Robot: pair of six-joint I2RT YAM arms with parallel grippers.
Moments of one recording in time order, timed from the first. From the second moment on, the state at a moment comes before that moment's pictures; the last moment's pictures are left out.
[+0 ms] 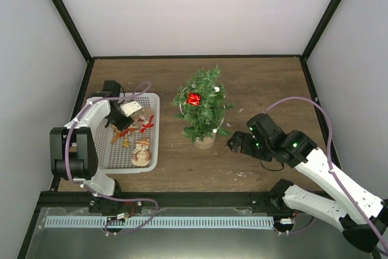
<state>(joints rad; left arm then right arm) 0.00 1.58 1.06 -0.87 0.08 0.81 0.74 0.85 0.93 -1.11 0.03 0.91</state>
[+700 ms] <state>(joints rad) 0.01 1.37 1.58 -1.38 0.58 0.78 0.74 0.73 1.34 -1.19 0.23 0.81</state>
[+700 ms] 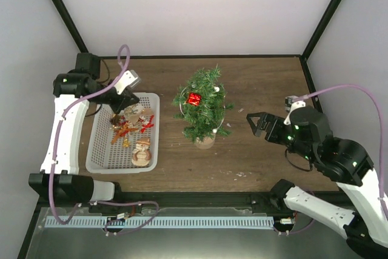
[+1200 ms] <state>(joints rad) -0.24 1.43 1.90 -1.35 0.90 0.50 0.74 0.76 1.25 -1.16 0.17 0.84</state>
